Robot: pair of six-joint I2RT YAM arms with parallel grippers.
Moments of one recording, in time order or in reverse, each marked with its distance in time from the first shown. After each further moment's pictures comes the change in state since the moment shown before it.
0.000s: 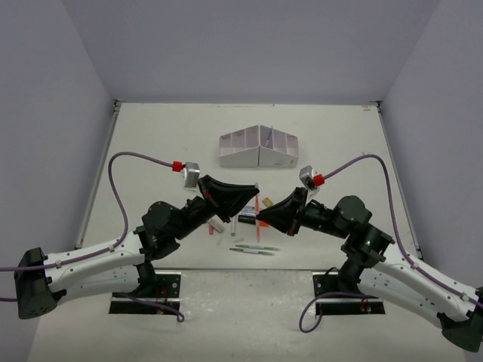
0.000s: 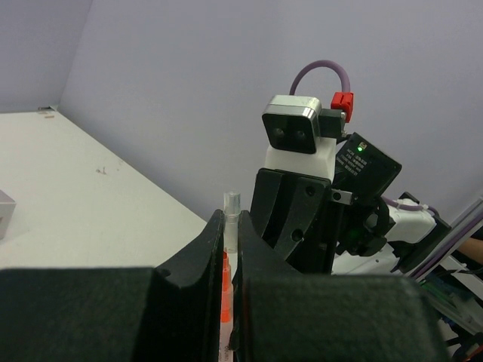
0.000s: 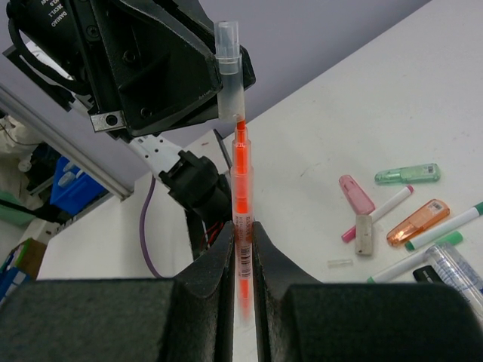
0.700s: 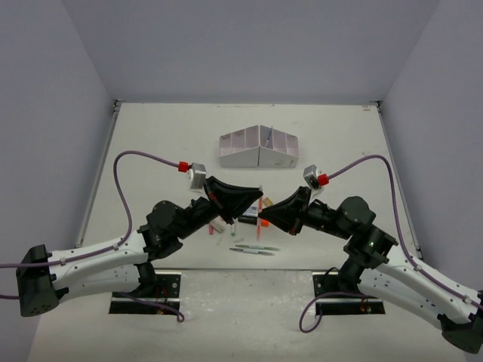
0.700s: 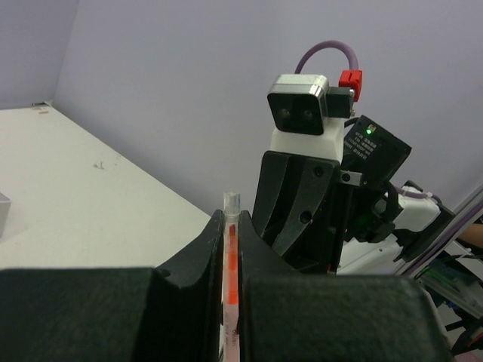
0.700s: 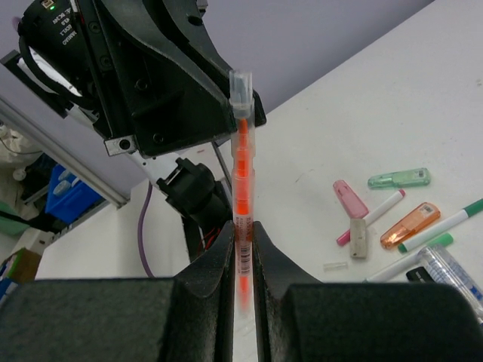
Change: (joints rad) left arm -0.001 0.025 0.001 0.013 0.026 0.020; right arm 0.000 -0.027 0.010 -0.020 0.013 -0.001
